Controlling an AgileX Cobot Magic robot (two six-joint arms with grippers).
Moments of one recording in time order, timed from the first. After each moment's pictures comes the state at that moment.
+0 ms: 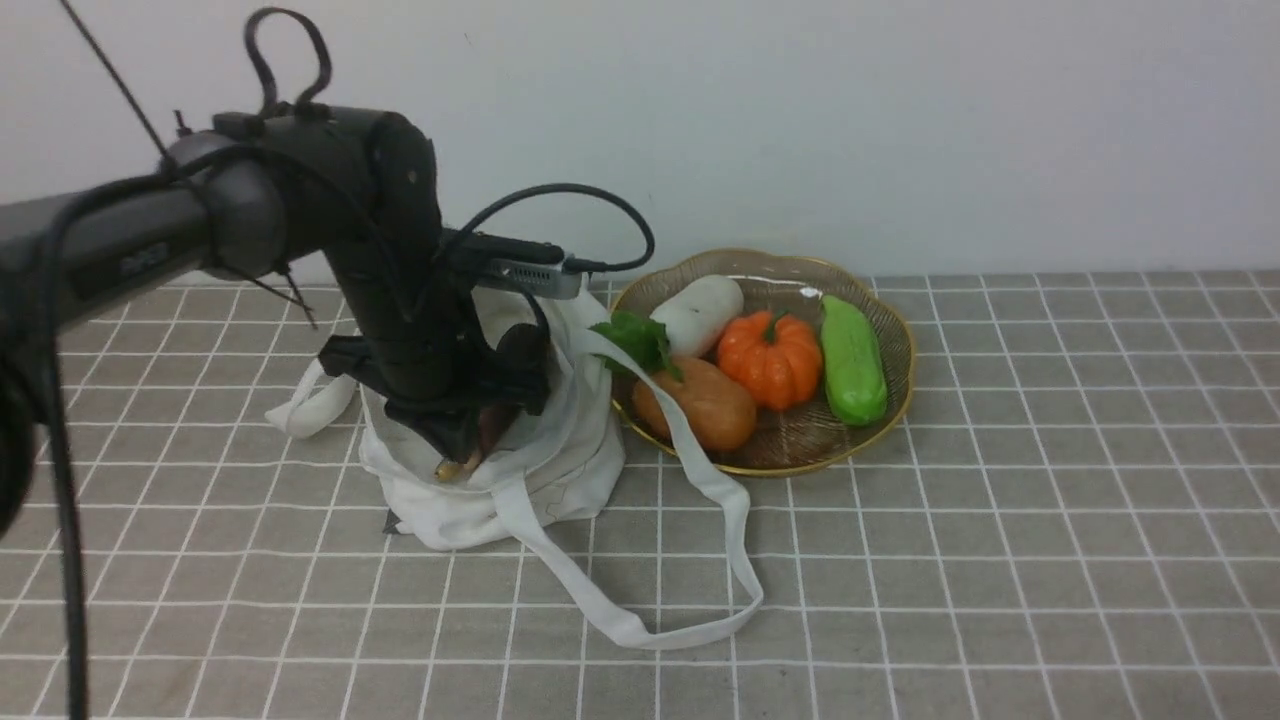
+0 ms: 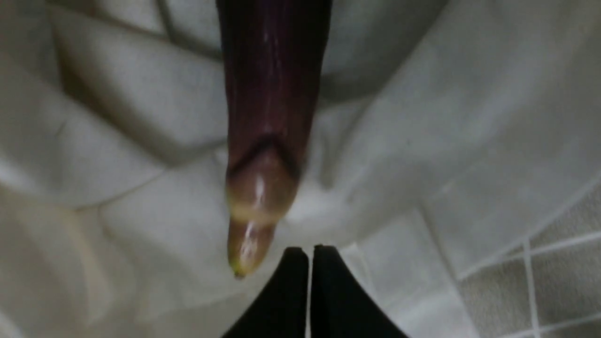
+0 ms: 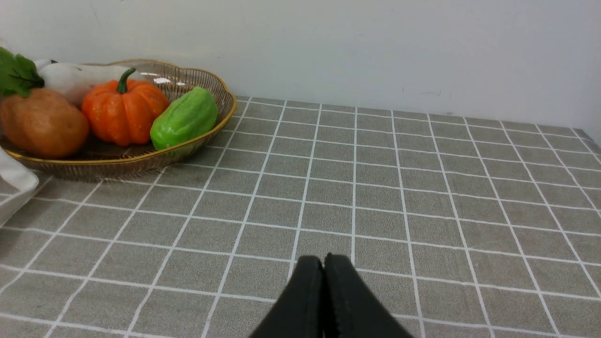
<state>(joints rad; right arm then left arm) 0.05 -0.01 0.03 -0.03 0.36 -0.04 -0.31 2.10 -1.64 -0.07 1.07 -0.01</state>
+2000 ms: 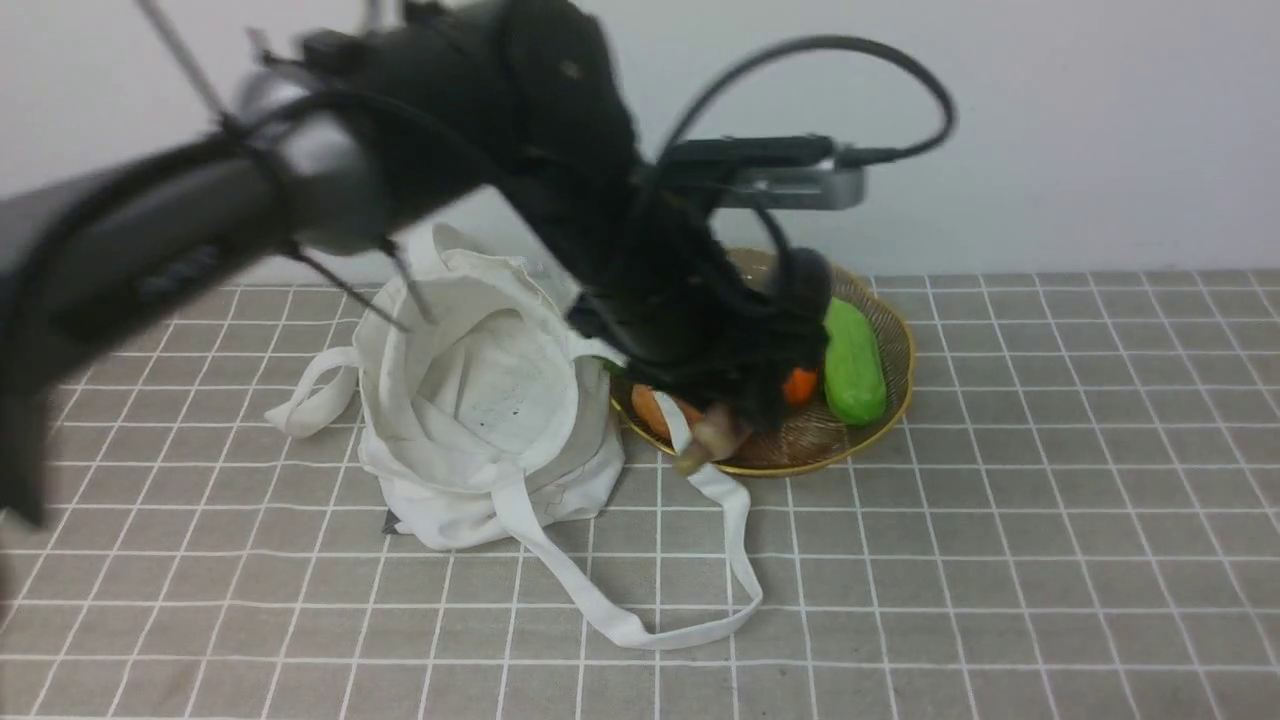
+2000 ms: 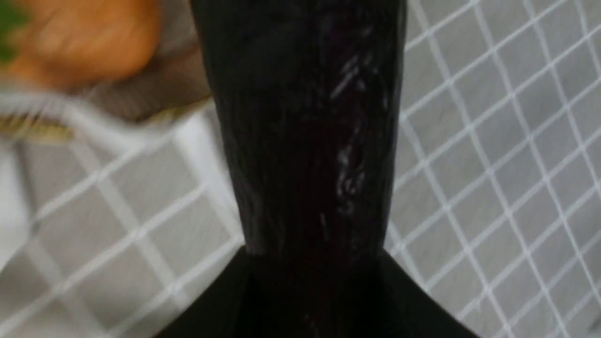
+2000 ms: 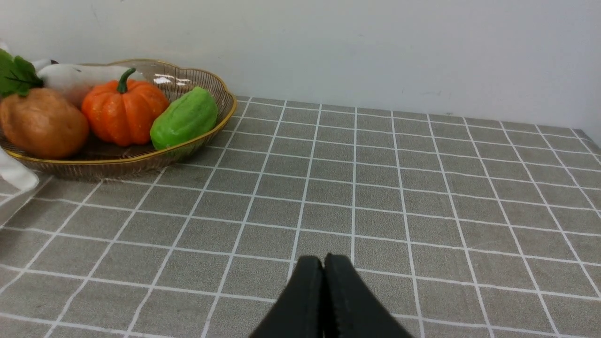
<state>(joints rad) 0.05 -0.01 0.03 -0.03 0.36 -0.04 -0.58 1.98 -1.76 -0.42 1.05 0.06</state>
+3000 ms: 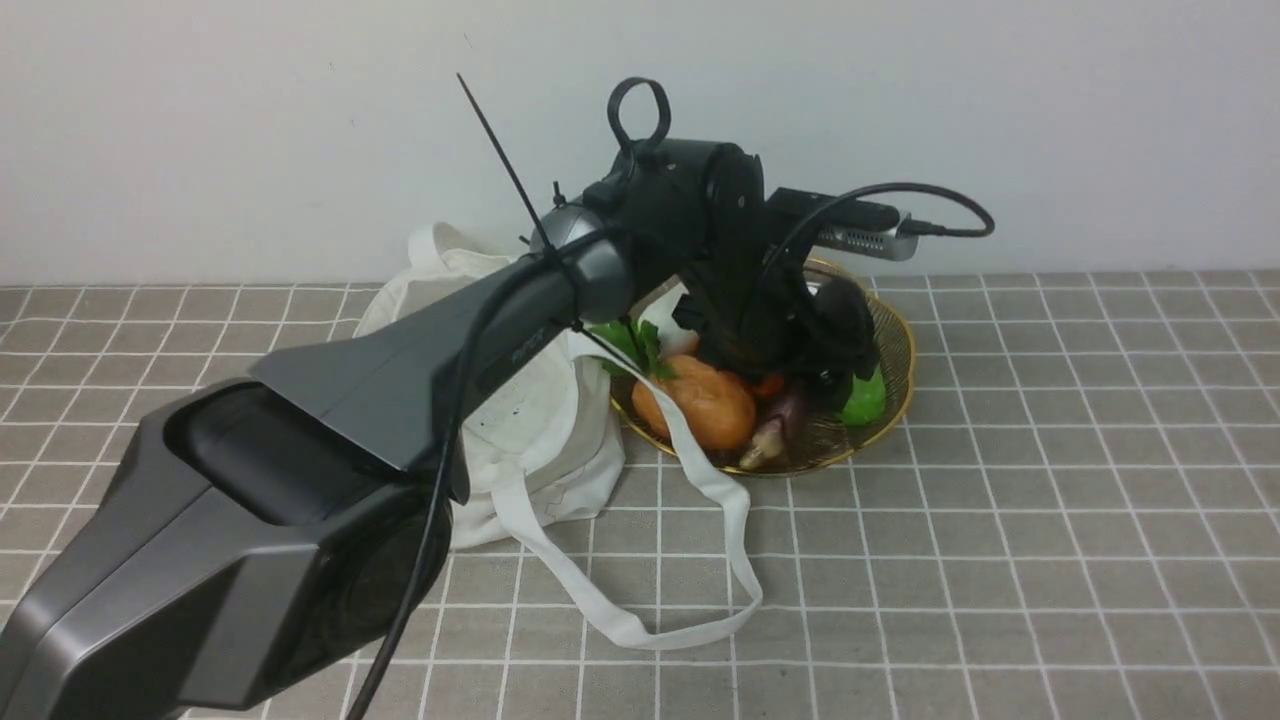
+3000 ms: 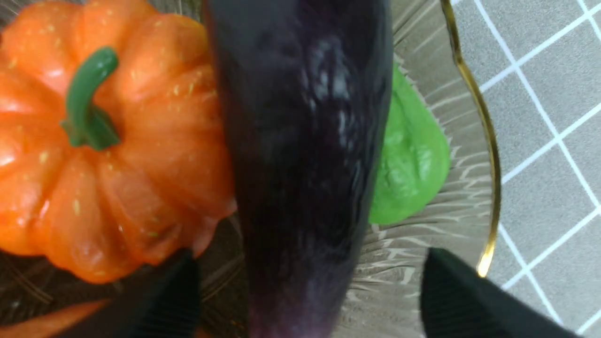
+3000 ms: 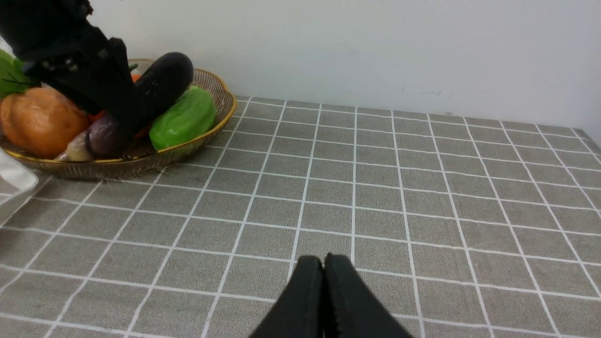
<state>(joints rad) 0.05 -0.01 0.03 -0.03 0.36 -0.04 -0.59 2.48 -2.29 -0.26 0.96 0.04</state>
